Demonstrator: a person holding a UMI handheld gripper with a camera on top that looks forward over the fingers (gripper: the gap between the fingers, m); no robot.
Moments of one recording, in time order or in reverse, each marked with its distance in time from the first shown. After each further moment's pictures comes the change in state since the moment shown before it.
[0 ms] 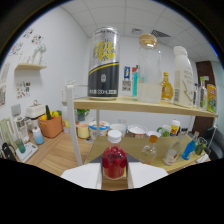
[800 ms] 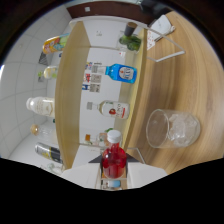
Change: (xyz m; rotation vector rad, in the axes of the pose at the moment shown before) arm 0.083 0.037 -0.047 -0.037 -0.266 1.448
